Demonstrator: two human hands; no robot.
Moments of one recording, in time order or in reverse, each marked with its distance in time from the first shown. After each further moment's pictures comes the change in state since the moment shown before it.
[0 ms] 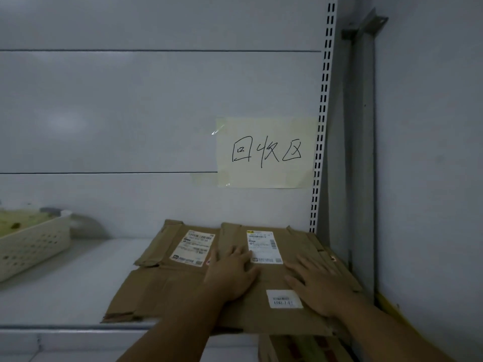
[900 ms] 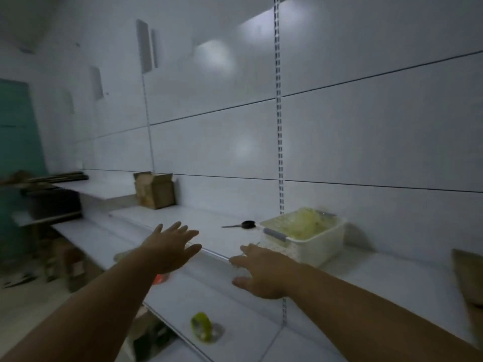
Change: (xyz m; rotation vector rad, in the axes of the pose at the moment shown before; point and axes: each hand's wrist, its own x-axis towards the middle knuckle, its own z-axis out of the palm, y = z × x) left_hand -0.406 -0.479 -0.266 0.497 0.056 -0.735; right_hand -0.029 -0.632 0.021 -0.085 -0.143 -1.065
